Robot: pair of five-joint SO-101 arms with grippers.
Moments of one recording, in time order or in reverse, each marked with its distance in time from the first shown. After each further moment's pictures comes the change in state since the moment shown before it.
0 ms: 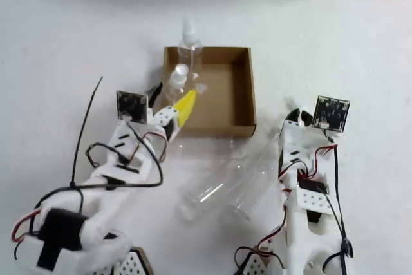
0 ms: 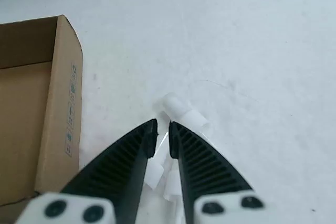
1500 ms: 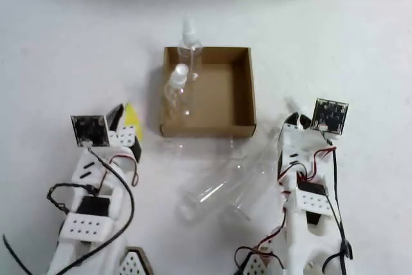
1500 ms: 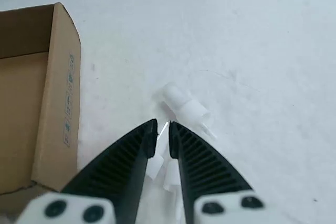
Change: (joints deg) left arm -11.0 -55.4 18.8 40.9 1.1; right arm 0.0 0.0 1.4 0.0 0.0
